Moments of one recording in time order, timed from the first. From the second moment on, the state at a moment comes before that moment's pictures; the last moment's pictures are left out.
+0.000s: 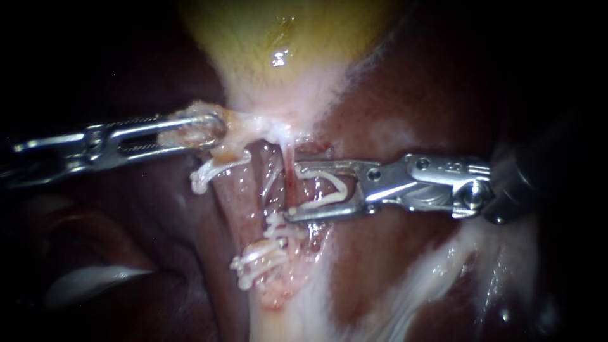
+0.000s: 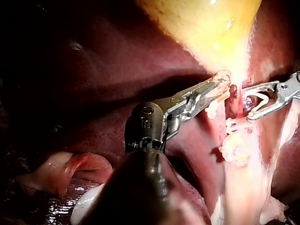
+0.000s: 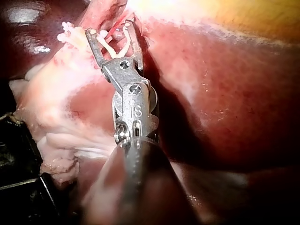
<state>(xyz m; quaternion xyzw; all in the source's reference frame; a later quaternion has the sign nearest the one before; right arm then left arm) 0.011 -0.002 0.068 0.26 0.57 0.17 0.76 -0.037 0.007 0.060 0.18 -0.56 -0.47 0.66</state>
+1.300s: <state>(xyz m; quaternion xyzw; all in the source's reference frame) 0.014 -0.002 0.068 0.35 0.60 0.27 0.67 -0.037 0.007 0.060 0.18 -0.56 -0.47 0.66</state>
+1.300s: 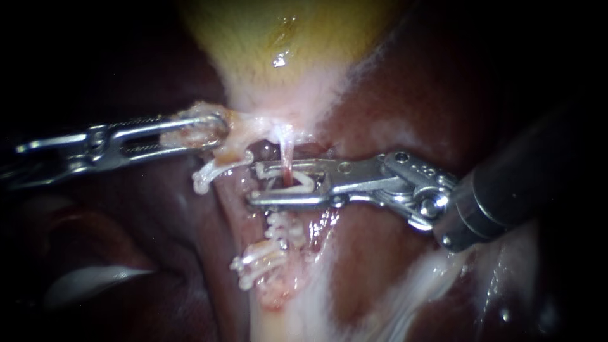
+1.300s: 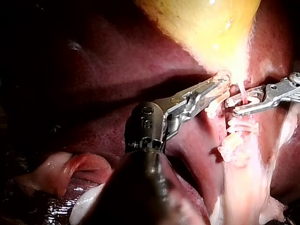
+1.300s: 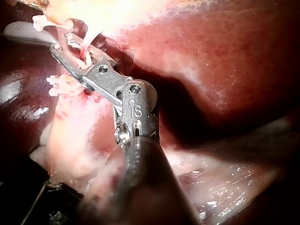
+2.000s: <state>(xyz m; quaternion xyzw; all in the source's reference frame) 0.013 -0.001 0.068 0.35 0.58 0.29 0.68 -0.037 0.007 0.060 0.18 -0.56 -0.47 0.66</state>
